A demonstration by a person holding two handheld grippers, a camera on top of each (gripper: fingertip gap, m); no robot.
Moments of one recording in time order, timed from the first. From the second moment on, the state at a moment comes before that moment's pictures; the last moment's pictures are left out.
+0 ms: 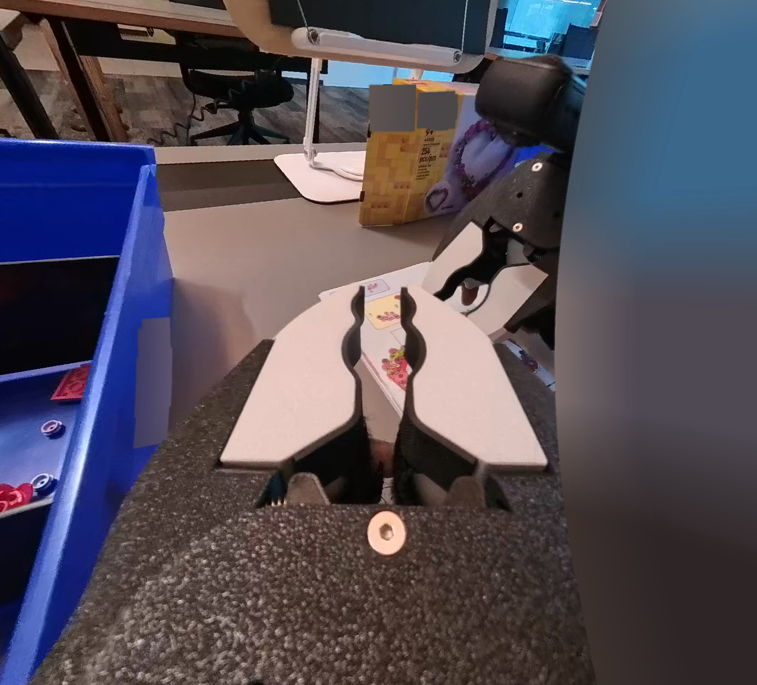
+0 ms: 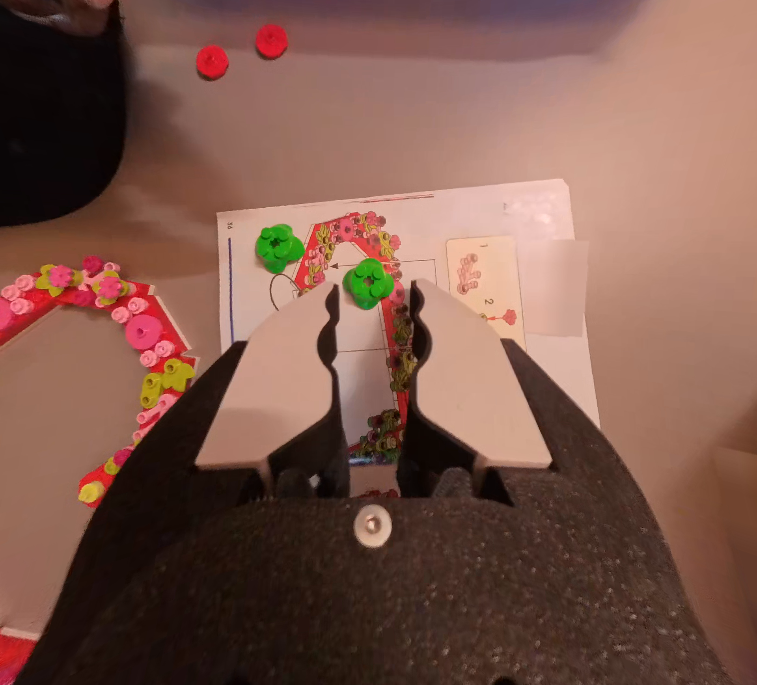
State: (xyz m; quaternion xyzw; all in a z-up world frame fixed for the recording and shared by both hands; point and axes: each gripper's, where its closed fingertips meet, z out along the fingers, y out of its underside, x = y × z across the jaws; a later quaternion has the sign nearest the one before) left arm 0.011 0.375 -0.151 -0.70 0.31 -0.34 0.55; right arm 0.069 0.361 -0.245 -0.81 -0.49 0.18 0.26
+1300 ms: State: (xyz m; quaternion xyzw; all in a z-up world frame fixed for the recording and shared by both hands) left arm 0.045 0.339 -0.157 -0.64 0.41 -0.40 0.50; right arm 0.178 0.229 -0.185 -0.85 -0.22 0.14 0.45
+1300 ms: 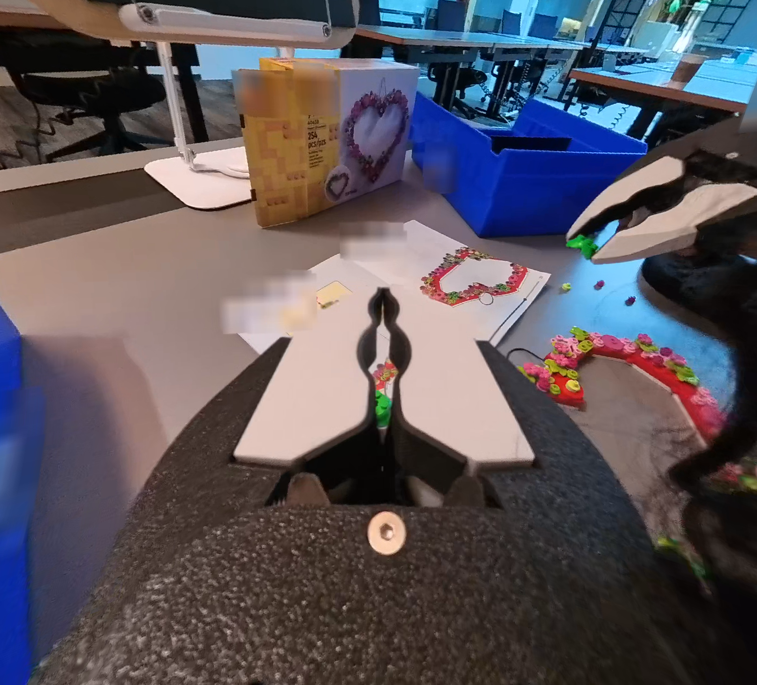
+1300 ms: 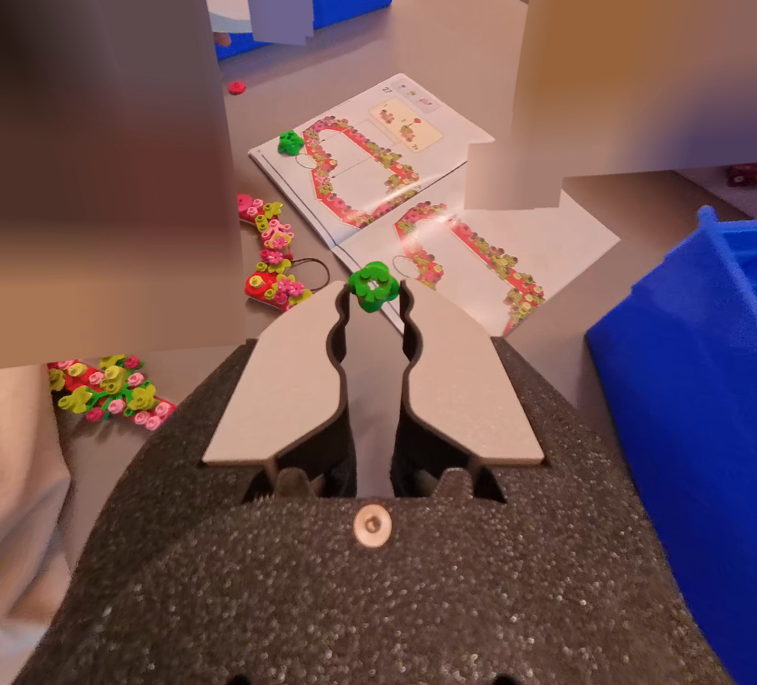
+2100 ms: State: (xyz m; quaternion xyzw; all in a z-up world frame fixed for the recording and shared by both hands) left arm 0.053 0.333 -0.162 -0.64 0.44 -0.39 0.50; right arm 0.162 0.195 -0.212 -0.87 -0.26 0.15 0.39
